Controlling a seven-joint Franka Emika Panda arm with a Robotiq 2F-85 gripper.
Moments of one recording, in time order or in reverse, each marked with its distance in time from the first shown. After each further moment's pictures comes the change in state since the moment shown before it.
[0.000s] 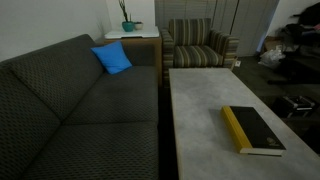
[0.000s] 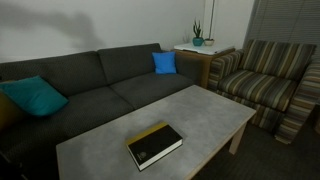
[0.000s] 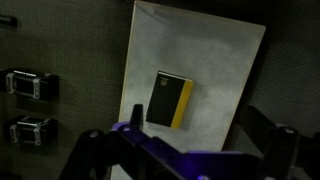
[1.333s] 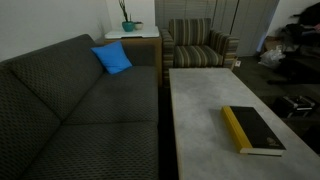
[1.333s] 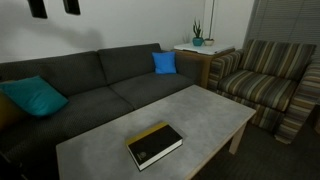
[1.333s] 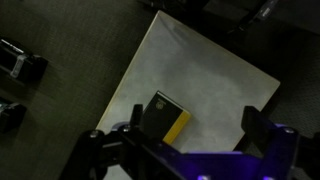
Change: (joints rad) arm 0.028 0.230 -0.047 -0.049 -0.092 0.152 -0.293
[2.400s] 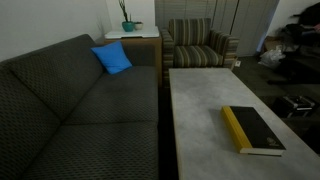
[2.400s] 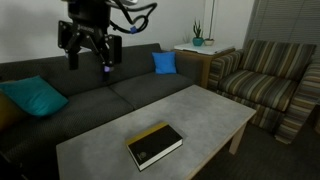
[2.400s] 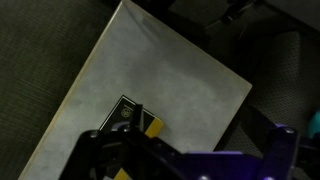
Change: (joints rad) arm -0.015 0.396 -0.054 0.075 0.244 0.200 -0.279
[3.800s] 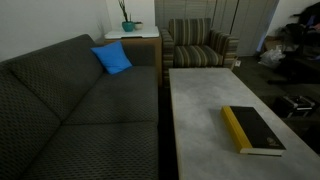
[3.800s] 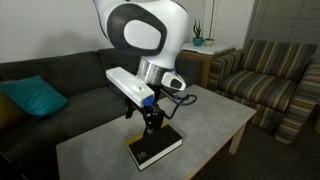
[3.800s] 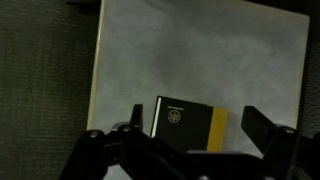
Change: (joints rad) arm -0.189 0.656 0.077 0.408 0.121 0.152 0.185
